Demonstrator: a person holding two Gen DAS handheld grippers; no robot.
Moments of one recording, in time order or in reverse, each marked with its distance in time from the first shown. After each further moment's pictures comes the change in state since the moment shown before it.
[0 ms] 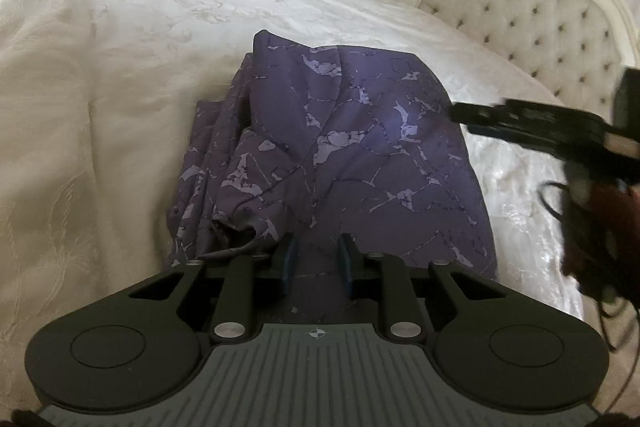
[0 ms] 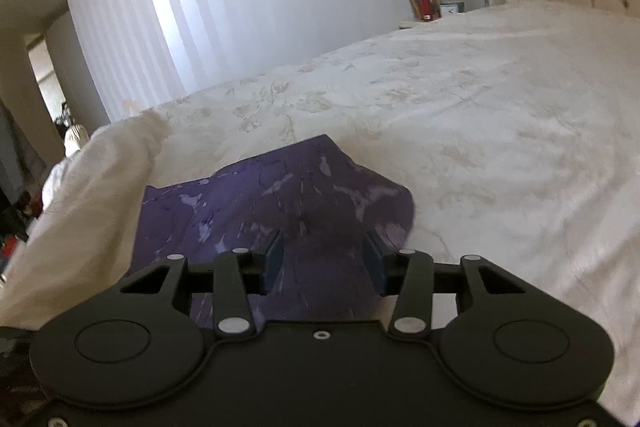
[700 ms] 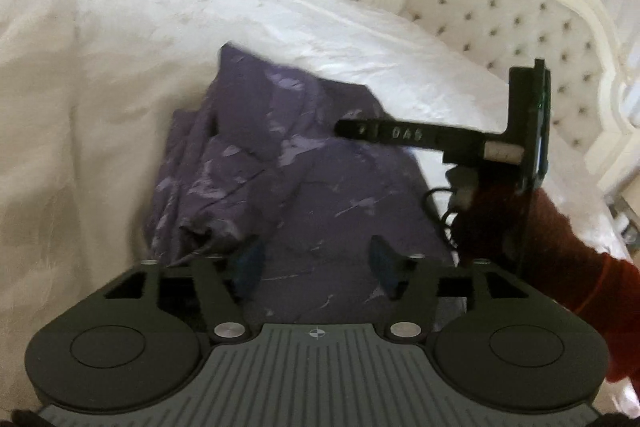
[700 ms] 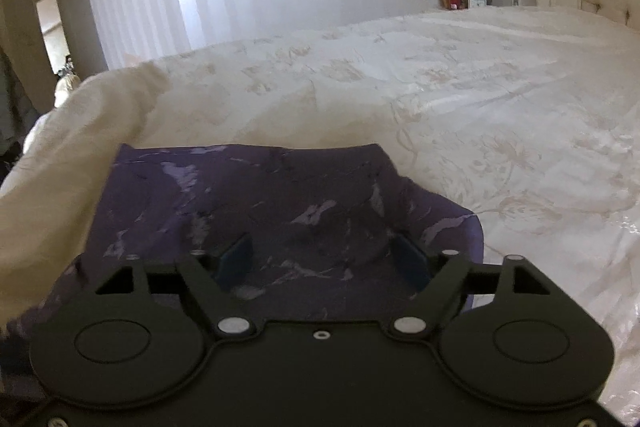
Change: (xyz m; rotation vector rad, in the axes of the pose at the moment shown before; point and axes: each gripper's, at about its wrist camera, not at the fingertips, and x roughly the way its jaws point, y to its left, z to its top) left arm -0.011 -0.012 0.010 0.001 -0.017 -0.076; right arm 0.057 0.031 -0.008 -0.110 0.057 -0.013
